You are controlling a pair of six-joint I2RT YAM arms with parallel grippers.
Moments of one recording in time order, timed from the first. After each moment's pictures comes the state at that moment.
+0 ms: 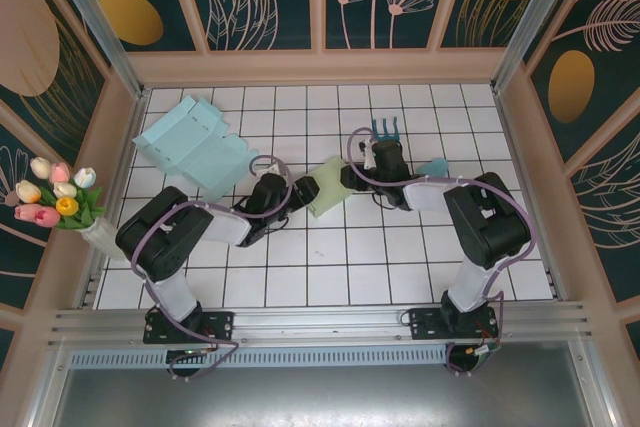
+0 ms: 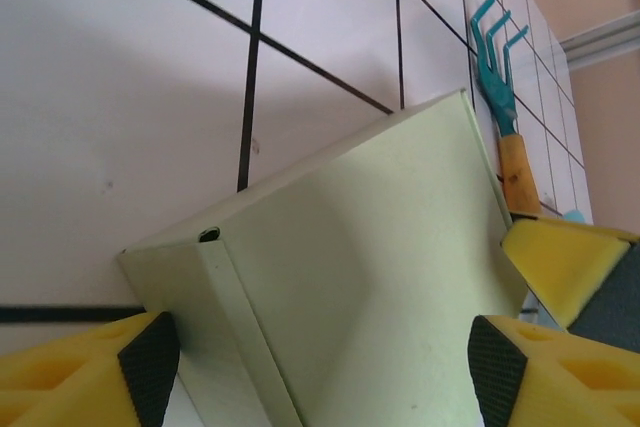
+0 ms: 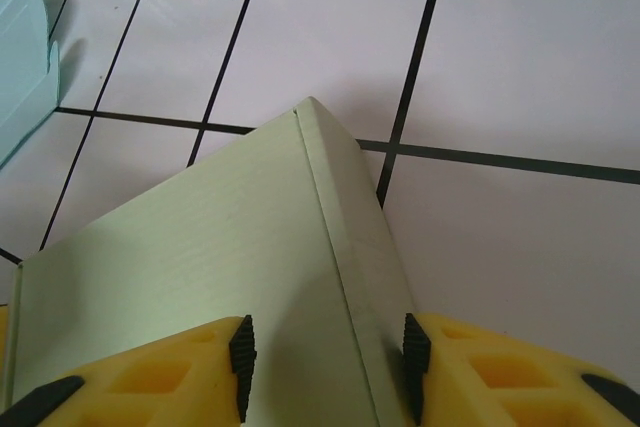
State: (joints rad) left arm -0.66 1.77 0.62 0.63 0.01 -1.04; right arm 0.47 1.75 0.82 0.24 -0.25 0.41
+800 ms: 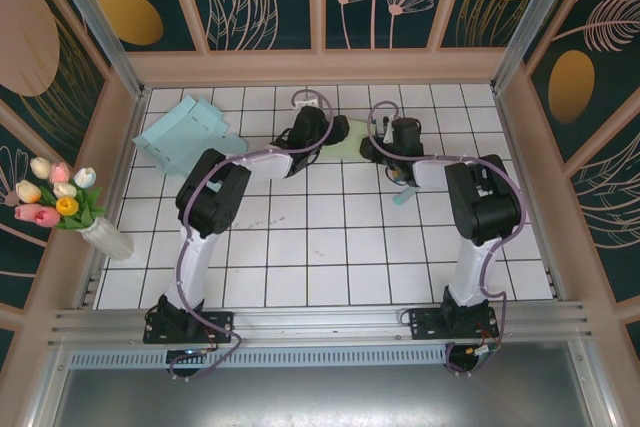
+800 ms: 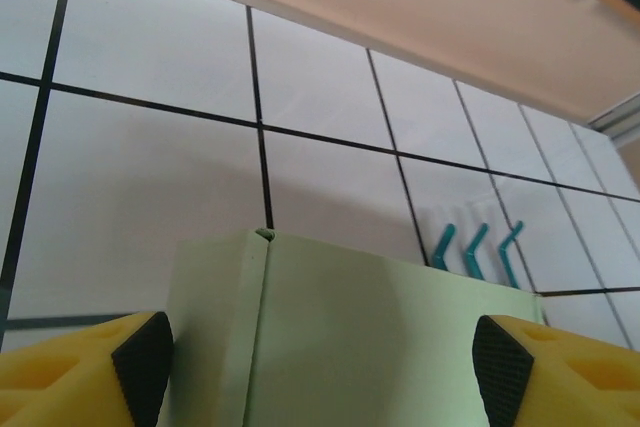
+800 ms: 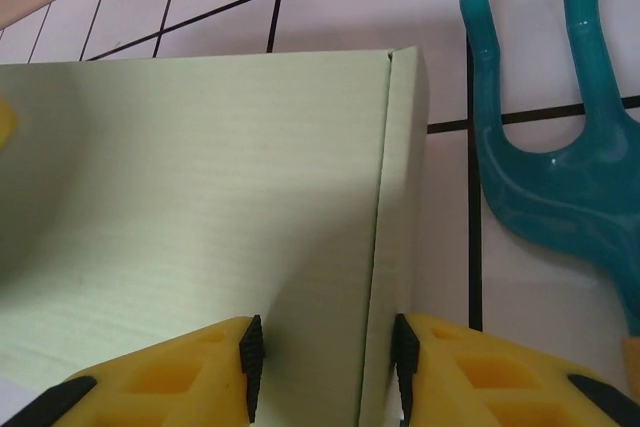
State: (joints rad) left arm -0.60 2.25 1.52 0.26 -0.09 -0.68; right arm 0.30 1.91 1.00 0.29 -0.24 0.45
